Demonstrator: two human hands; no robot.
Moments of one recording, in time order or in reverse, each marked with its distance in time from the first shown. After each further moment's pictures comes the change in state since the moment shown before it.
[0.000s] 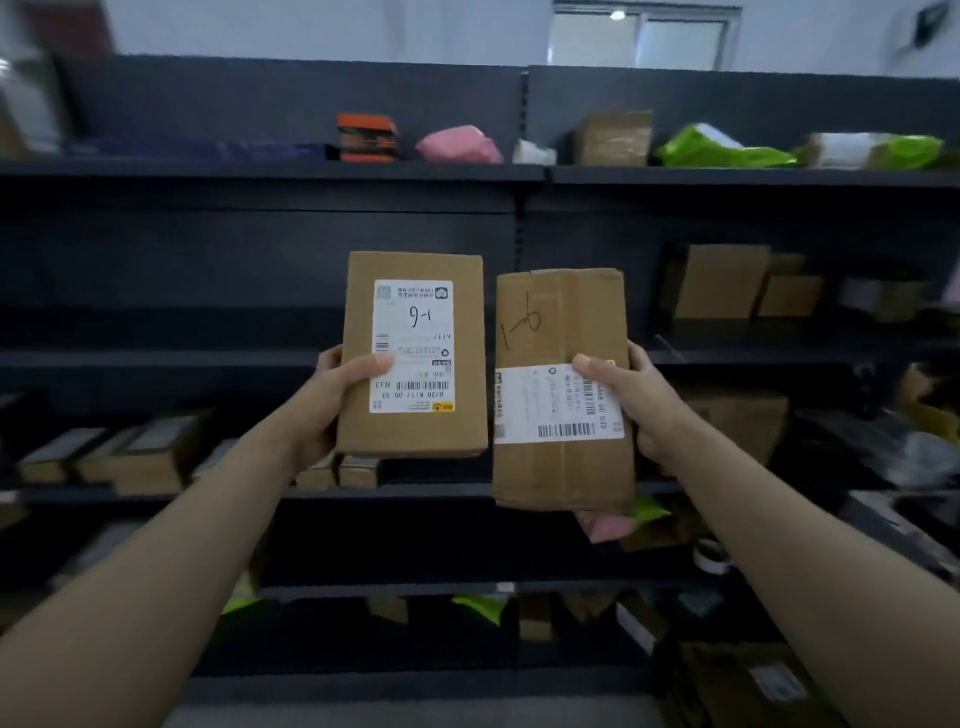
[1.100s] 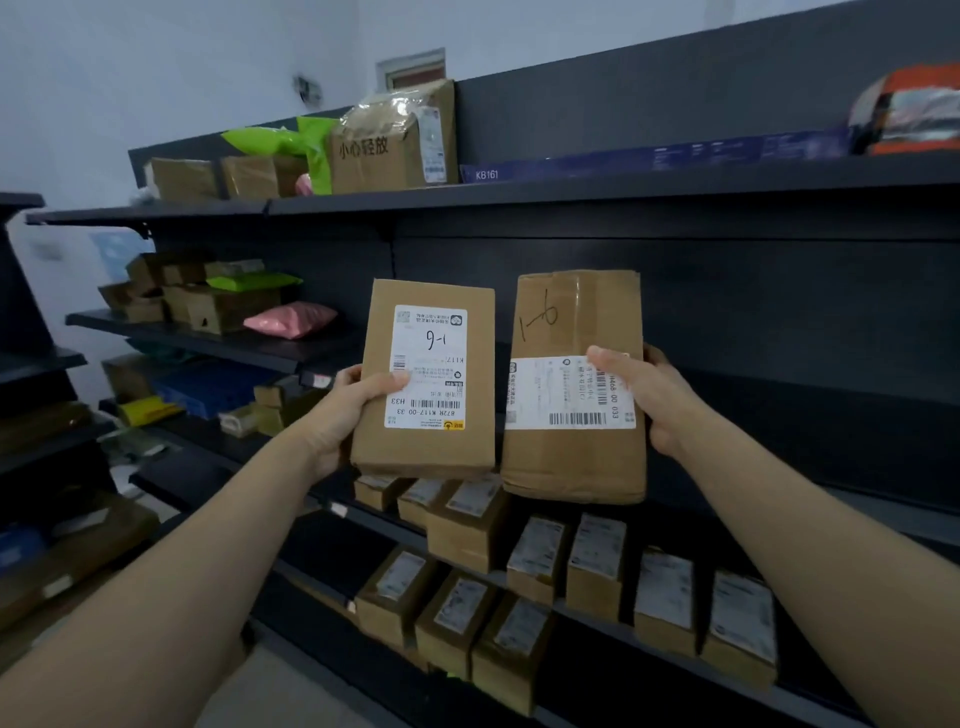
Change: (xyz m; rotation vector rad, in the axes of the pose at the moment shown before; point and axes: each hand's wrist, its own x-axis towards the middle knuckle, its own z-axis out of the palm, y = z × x) left_hand 0.102 0.063 -0.507 0.041 0.560 0.042; right_hand 0.263 0.069 0.550 -0.020 -0.439 0.082
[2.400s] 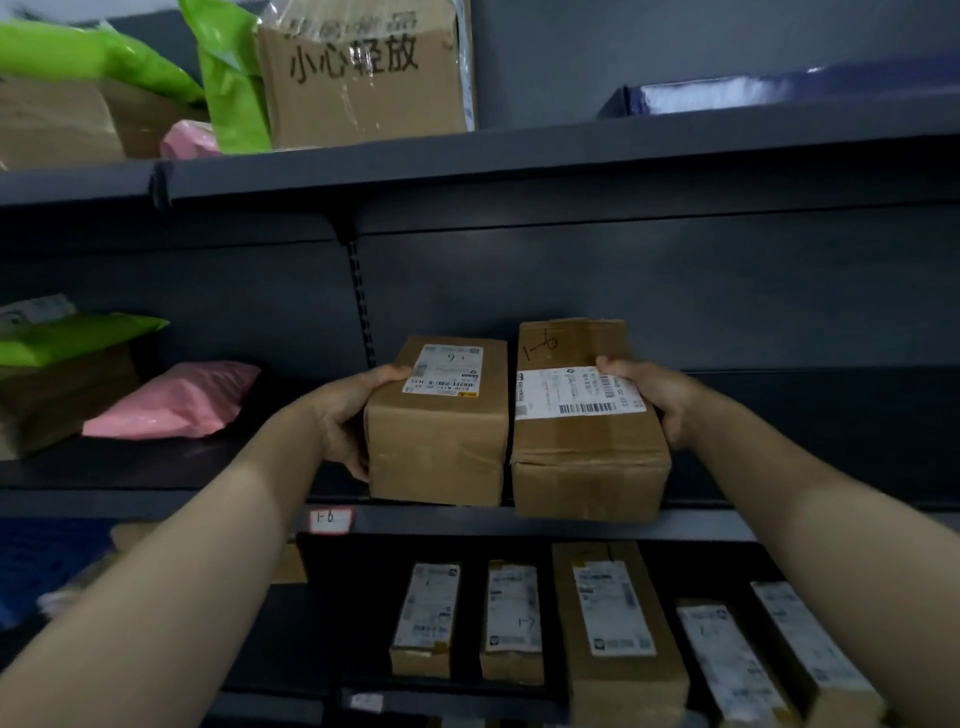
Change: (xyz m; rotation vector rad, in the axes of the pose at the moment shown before) left_hand 0.391 0.038 -0.167 0.343 -0.378 -0.484; right_hand 0.258 0.044 0.209 -0.037 0.292 0.305
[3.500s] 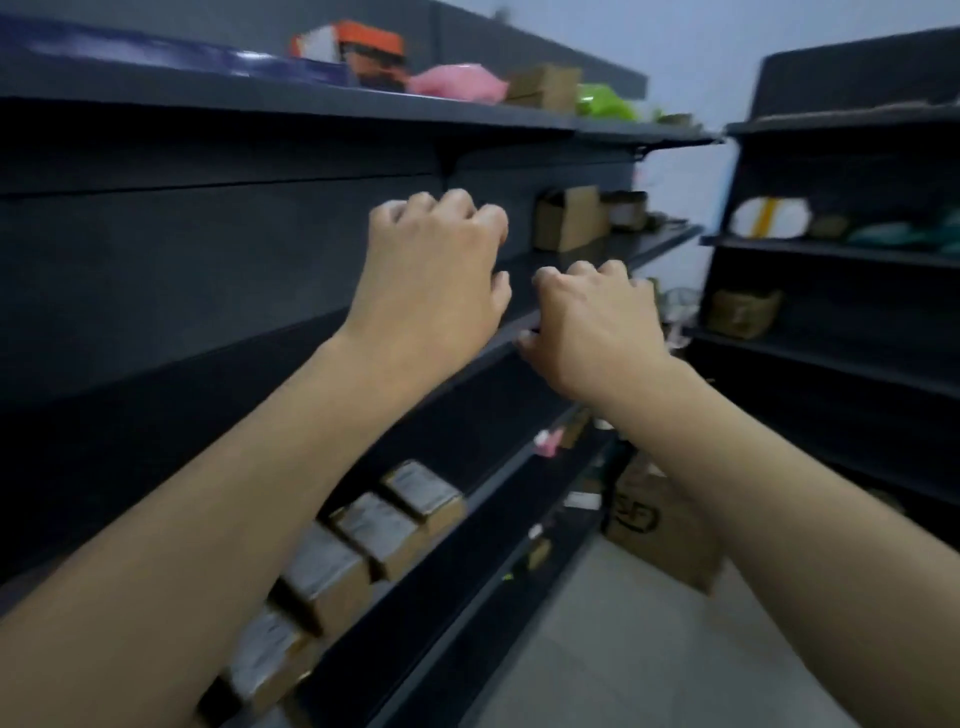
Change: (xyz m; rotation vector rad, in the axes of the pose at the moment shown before) left_hand -0.252 0.013 0.471 0.904 0.025 1.901; right_hand -0.358 0.056 -0.228 -1.535 1.344 -0.043
